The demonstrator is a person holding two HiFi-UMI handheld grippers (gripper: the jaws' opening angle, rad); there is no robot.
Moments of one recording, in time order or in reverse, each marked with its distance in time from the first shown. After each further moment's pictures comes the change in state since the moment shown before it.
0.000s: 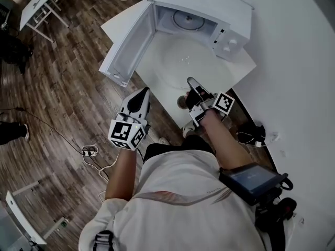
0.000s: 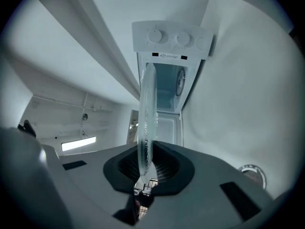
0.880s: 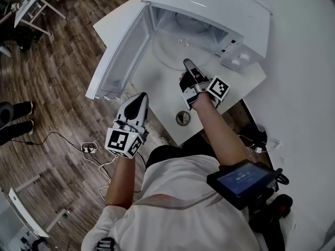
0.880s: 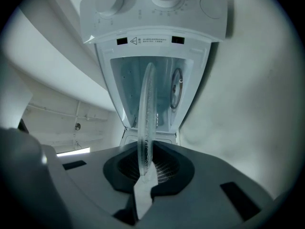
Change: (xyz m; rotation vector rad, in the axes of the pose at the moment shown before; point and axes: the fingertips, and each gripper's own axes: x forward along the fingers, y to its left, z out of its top) left arm 0.072 0.046 -0.023 -0.041 0.057 0.053; right arm 0.124 -0.066 0.085 0.058 -0.081 -0.027
